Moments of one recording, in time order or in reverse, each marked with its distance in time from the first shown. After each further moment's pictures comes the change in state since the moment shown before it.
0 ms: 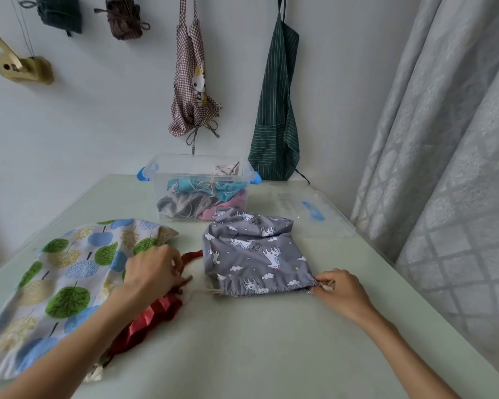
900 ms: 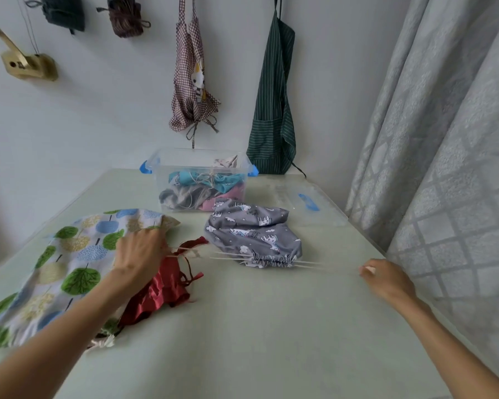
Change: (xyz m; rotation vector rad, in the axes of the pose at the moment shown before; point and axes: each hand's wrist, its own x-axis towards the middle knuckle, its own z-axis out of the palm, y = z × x) left_hand -0.009 -0.015 -0.008 0.216 0.177 -0.049; right_hand -0.005 0.063 -0.051 -0.220 0.140 0.223
